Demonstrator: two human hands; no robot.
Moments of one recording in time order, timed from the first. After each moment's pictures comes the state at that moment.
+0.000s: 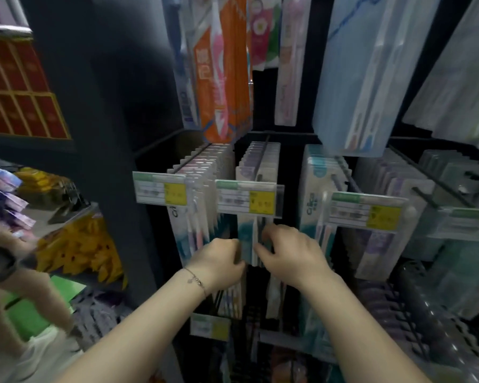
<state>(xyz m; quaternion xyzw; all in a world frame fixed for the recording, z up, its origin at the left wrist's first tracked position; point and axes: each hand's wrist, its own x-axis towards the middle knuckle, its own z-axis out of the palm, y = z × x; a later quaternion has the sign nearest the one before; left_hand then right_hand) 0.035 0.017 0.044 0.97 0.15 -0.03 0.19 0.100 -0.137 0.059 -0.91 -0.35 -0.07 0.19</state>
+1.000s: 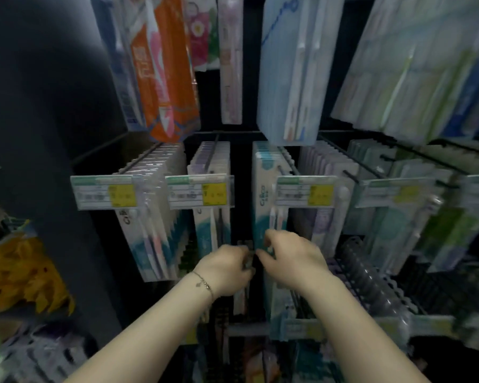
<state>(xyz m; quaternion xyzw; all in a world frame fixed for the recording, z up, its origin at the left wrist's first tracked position) 0.067 -0.044 0.023 0.98 0.00 -0.06 0.18 0.092 -0.200 0.048 -0.96 -0.25 -0.06 0.14</state>
